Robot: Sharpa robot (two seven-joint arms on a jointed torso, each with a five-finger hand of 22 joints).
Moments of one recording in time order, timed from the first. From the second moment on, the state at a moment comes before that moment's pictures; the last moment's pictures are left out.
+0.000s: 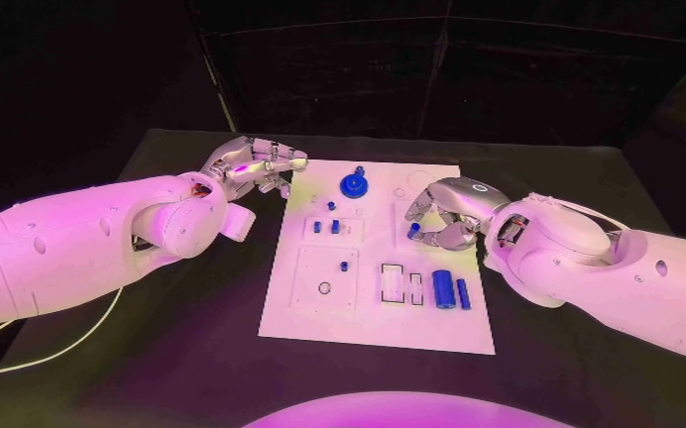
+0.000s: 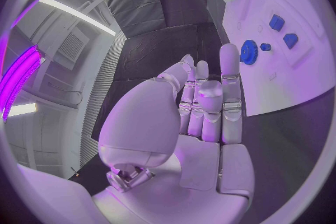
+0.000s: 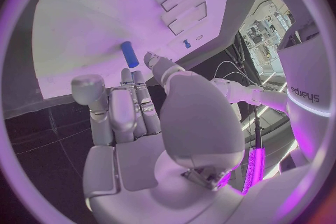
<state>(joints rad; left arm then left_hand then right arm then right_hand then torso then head) 1.25 -0.93 -0.15 1.54 -0.09 -0.26 0.27 1.36 -0.05 0.26 -0.06 0.05 1.08 0.12 0.24 0.10 1.15 0.06 0.36 0.16 1.35 -0.02 1.19 0.79 0.17 1.28 0.08 0.58 0.76 1.09 -0.94 0.00 1.78 -1.63 -0.27 -0.28 1.33 -0.18 0.39 0.00 0.20 1.00 0.16 0.06 0.07 1.04 0.10 0.17 0.07 1.47 0.01 1.26 1.06 0.12 1.29 0.11 1.18 0.87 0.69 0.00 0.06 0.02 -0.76</state>
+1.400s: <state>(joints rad) 1.25 -0.93 -0.15 1.53 -0.09 -0.25 0.27 1.36 -0.05 0.26 -0.06 0.05 1.08 0.13 0.24 0.10 1.14 0.06 0.36 0.16 1.35 -0.02 1.19 0.79 0.17 1.28 0.08 0.58 0.76 1.09 -0.88 0.00 1.71 -1.67 -0.19 -0.33 1.38 -0.14 0.44 0.00 0.13 1.06 0.15 0.08 0.07 1.11 0.09 0.21 0.07 1.46 0.00 1.27 1.06 0.12 1.31 0.10 1.19 0.88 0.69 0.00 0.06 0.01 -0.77</state>
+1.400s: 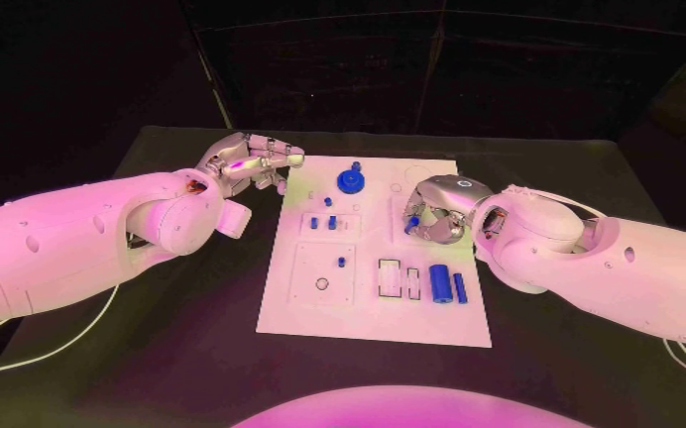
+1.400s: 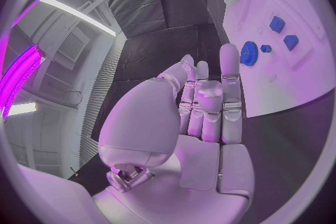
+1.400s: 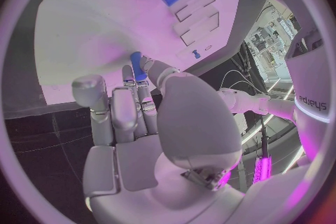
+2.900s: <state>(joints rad) 1.25 -0.92 -0.15 1.53 -0.09 -0.25 0.26 1.36 -0.05 0.26 -0.06 0.05 1.08 0.13 0.24 0.10 1.15 0.06 0.36 0.16 1.35 -0.02 1.19 0.79 0.17 1.28 0.08 0.58 0.76 1.09 -0.96 0.00 1.86 -1.55 -0.31 -0.29 1.42 -0.11 0.50 -0.01 0.10 1.13 0.13 0.11 0.08 1.21 0.06 0.25 0.09 1.47 -0.02 1.30 1.10 0.12 1.33 0.08 1.22 0.93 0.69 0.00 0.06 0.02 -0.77</state>
